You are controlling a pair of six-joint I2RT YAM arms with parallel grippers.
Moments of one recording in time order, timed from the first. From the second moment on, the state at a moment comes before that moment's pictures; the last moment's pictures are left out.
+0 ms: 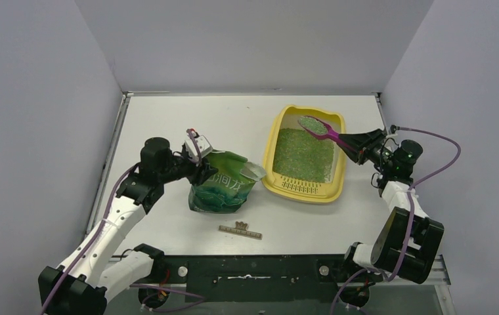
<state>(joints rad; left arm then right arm) -0.38 0.97 0.80 -0.27 0.55 0.27 -0.42 1.30 0.63 0.49 -1.07 1.35</state>
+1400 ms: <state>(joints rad) -0.36 0.76 0.72 -0.18 0.26 0.22 -0.14 1.13 0.72 -0.04 -0.23 1.22</state>
